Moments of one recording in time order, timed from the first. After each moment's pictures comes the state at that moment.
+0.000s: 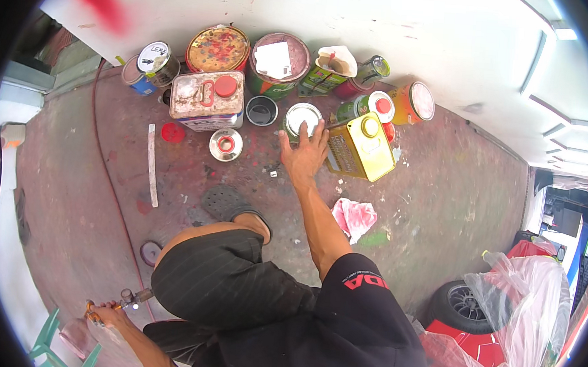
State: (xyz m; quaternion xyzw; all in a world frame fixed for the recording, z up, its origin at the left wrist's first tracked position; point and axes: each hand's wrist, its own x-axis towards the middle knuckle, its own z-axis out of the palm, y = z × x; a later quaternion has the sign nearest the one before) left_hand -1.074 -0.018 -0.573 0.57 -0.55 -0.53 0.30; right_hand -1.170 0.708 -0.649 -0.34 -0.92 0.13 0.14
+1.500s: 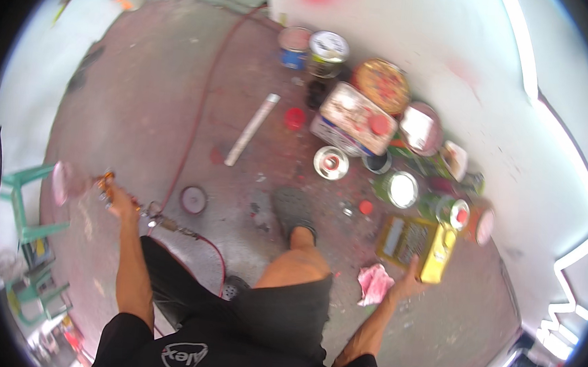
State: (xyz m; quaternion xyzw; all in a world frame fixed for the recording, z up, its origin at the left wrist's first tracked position) left_hand -1.150 0.057 -0.554 0.54 -0.60 -0.50 0.32; right_hand -1.019 0.772 -0.581 -0.38 -0.73 0.44 0.36
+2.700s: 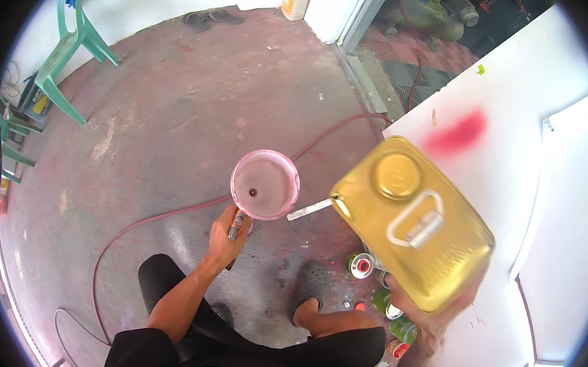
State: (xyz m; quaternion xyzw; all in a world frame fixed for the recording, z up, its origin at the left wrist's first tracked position) left_hand -1.073 0.162 -0.520 0.32 -0.79 -0.48 0.22; right_hand -1.237 0.461 -0.271 0.28 -0.84 0.44 0.13
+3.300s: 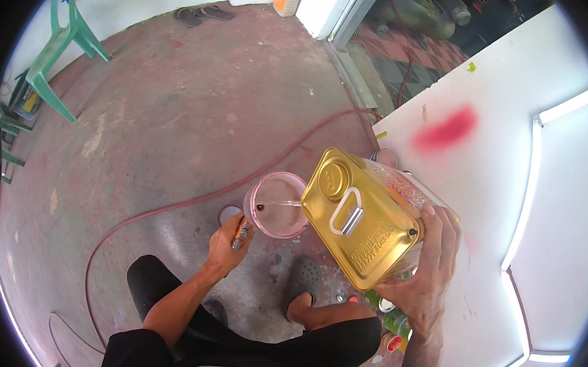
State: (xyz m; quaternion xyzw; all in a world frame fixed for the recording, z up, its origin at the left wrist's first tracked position) left_hand -1.055 0.191 -0.526 0.30 -0.81 -0.48 0.15; right_hand -1.234 0.422 -0.255 0.47 -0.85 0.13 0.21
